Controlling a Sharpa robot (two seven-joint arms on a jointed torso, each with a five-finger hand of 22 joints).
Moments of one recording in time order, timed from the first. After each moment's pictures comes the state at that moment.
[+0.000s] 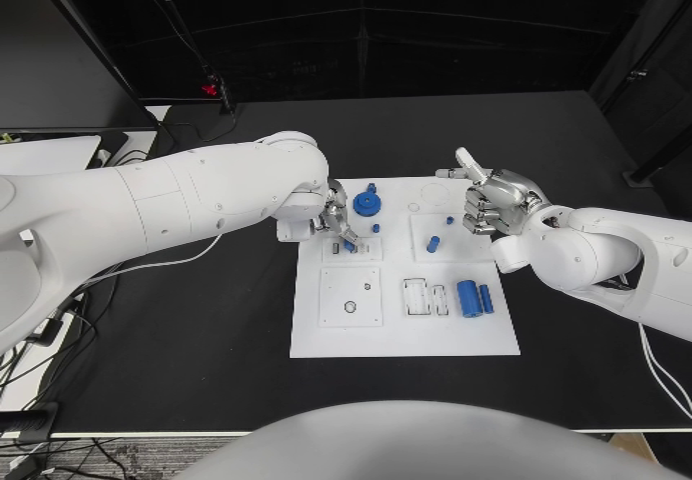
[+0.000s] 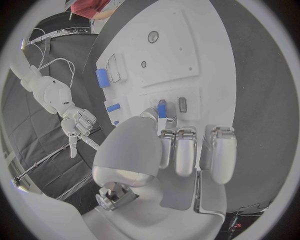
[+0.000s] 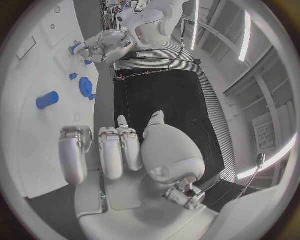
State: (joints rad) left arm 1.40 -0.37 -0.23 1.16 -0.78 0.29 -0.64; left_hand 1.41 0.06 0.13 0.33 0.34 0.89 0.07 0.58 0.76 1.46 -0.01 1.57 1.31 1.46 -0.06 1.57 1.31 0.01 1.47 0.06 1.57 1.31; right arm 1.17 -0.99 -0.10 1.62 -0.04 -0.32 0.23; right_hand 1.09 0.23 -0.39 0.29 0.06 0.56 0.12 0.35 0.07 1.46 0.04 1.57 1.31 1.46 -0.01 1.57 1.31 0.01 1.46 0.11 1.54 1.31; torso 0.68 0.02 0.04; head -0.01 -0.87
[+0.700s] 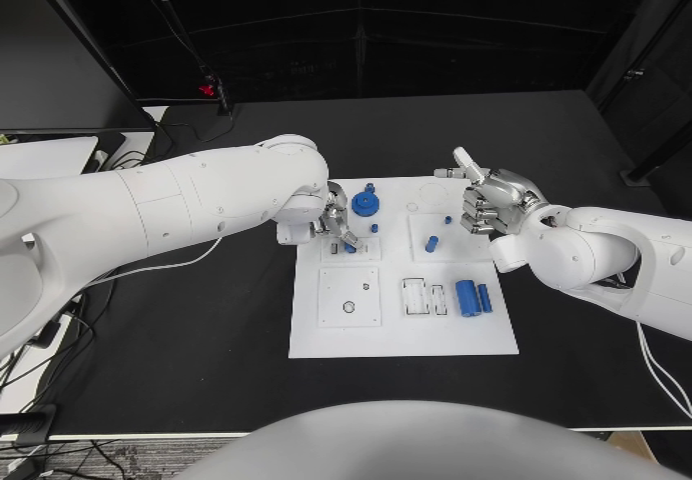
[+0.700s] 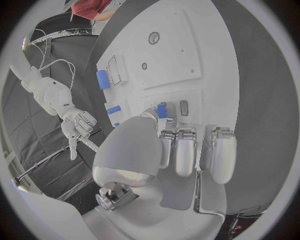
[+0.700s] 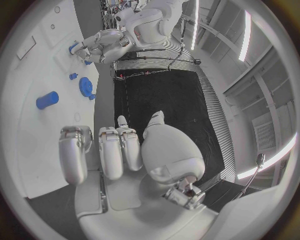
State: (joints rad) left arm 1.39 -0.36 -0.24 1.15 -0.78 0.30 -0.63; left_hand 1.41 0.06 0.13 0.33 0.34 0.89 0.07 0.57 0.76 1.46 -0.01 1.58 1.31 1.46 -0.06 1.57 1.31 0.01 1.47 0.06 1.57 1.31; right arm 1.17 -0.99 -0.10 1.62 -0.04 -0.32 0.23; right_hand 1.08 0.23 -0.39 0.29 0.06 0.56 0.12 0.36 0.07 1.46 0.04 1.57 1.31 1.46 -0.01 1.57 1.31 0.01 1.46 0.11 1.54 1.31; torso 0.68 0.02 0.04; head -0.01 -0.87
